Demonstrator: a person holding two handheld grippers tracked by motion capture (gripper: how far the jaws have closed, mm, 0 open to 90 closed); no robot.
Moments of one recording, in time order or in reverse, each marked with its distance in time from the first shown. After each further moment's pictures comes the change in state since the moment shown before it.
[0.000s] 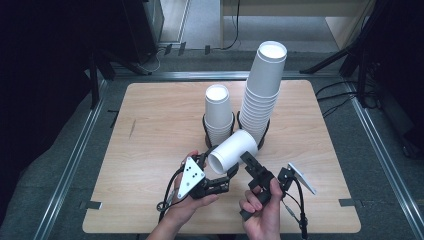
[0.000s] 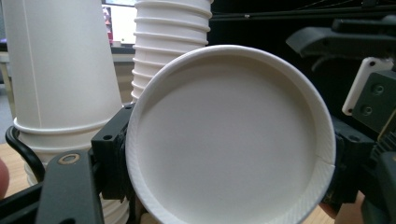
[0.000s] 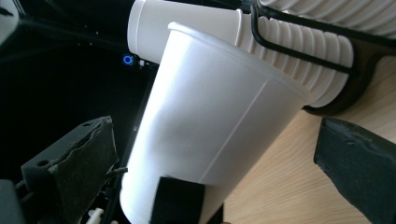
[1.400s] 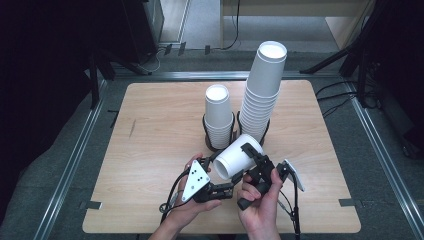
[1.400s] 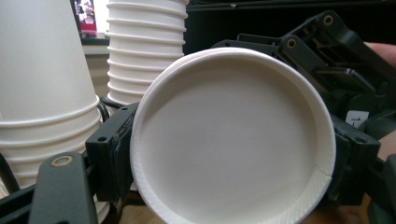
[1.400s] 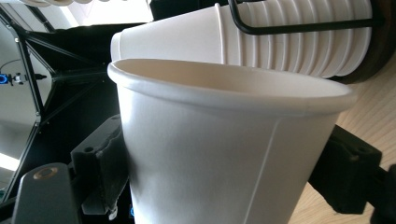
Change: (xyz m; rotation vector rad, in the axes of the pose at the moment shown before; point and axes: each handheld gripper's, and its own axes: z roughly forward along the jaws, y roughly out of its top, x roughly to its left) left arm -0.008 -0.001 0.000 0.045 -0.061 -0.011; right arm -0.018 0.007 0.020 0.008 0.062 0.327
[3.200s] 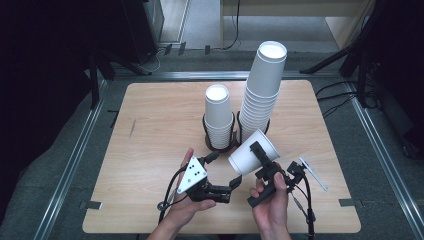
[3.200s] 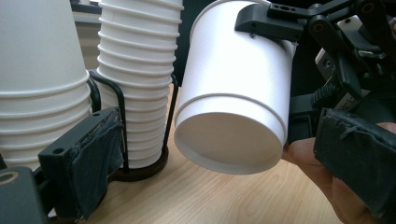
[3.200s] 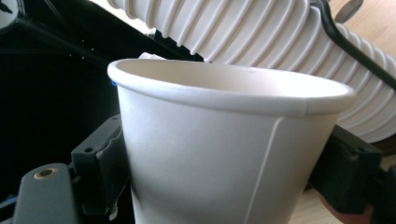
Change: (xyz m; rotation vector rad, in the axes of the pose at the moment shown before) left arm 0.005 0.007 -0.004 0.089 -0.045 -0.082; right arm 0.023 0.009 -0.019 -0.184 -0.070 -0.609
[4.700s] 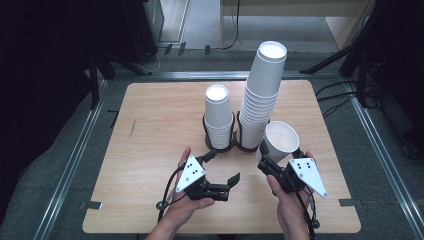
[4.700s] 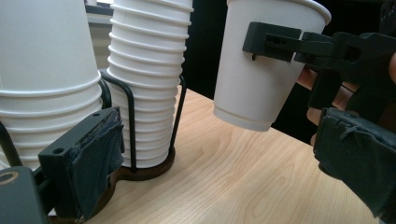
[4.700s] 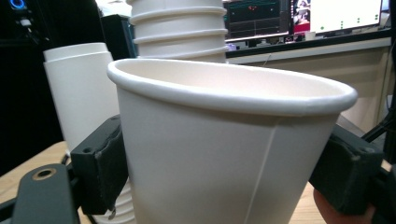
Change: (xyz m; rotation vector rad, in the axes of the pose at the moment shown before) left arm 0.005 0.001 -0.002 -0.005 0.027 -0.002; right arm 0.012 0.013 -0.006 -0.205 -0.277 -0.906
